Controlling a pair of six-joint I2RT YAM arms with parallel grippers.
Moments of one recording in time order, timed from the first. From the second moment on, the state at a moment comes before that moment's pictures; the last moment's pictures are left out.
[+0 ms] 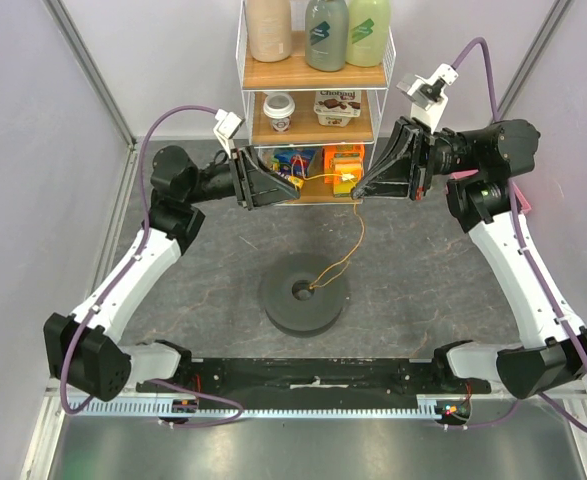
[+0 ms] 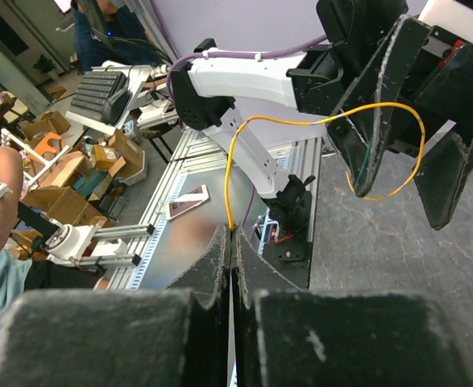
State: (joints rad) left arm -0.37 1.26 1.14 0.38 1.05 -0.97; right arm 0.29 1.29 1.48 0.50 -1.44 1.10
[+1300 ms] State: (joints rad) left arm 0.06 1.00 1.28 -0.42 1.09 -0.16; right arm 0.37 1.45 1.21 1.24 -1.49 1.70
